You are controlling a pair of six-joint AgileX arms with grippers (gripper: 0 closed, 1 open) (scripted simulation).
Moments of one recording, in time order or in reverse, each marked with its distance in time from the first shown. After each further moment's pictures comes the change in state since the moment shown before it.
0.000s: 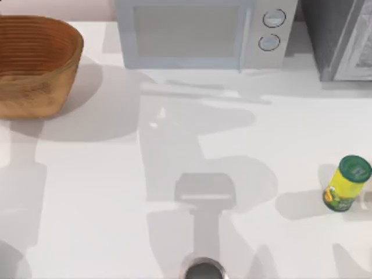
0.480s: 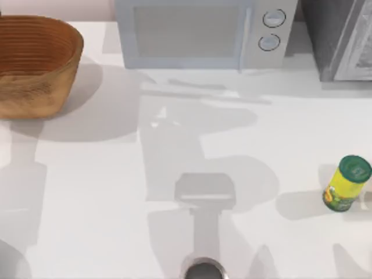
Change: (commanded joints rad) left arm 0.000 0.000 0.000 0.000 0.000 0.000; right arm 0.000 0.000 0.000 0.000 0.000 0.000
